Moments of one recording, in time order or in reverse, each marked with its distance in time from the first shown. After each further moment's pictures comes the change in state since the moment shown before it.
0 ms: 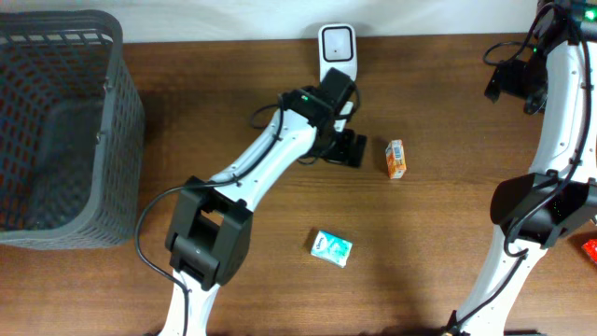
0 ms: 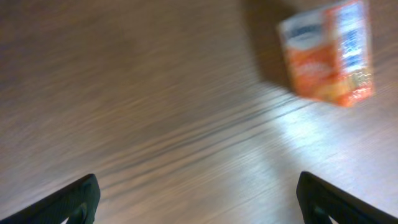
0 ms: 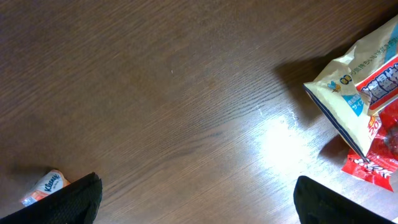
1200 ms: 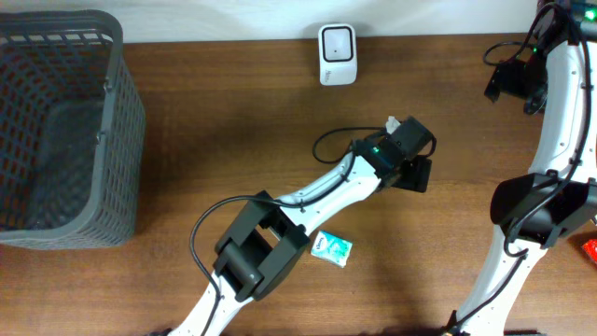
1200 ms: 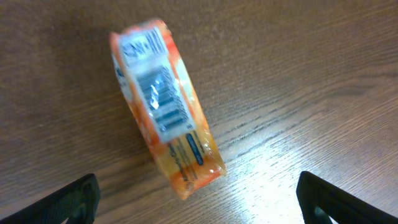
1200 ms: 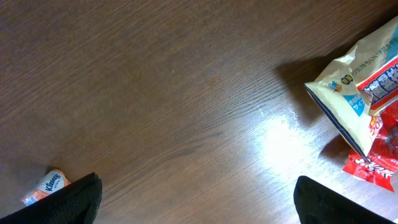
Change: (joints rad) left arm -0.275 0.135 0.000 0.367 -0.194 -0.260; right arm 0.000 0.000 0.000 0.000 -0.003 0.000
